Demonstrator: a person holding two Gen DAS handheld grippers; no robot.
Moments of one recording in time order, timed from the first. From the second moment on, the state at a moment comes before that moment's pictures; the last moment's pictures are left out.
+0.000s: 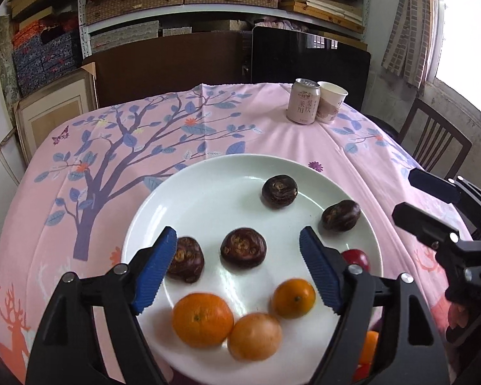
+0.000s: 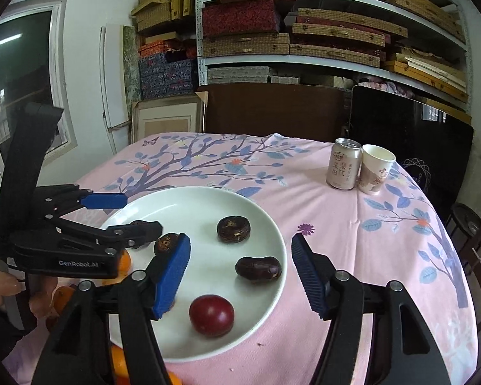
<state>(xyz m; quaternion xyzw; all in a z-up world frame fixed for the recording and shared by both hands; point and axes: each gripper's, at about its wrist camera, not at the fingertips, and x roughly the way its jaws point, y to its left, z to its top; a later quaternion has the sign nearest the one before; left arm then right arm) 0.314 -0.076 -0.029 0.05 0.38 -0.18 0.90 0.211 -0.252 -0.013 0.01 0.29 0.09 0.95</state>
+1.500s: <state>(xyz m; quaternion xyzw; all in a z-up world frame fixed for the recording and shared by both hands) 0.086 -0.045 -0.097 0.04 0.41 -0.23 0.88 0.060 -0.254 -0.081 0.05 0.38 0.12 0.92</state>
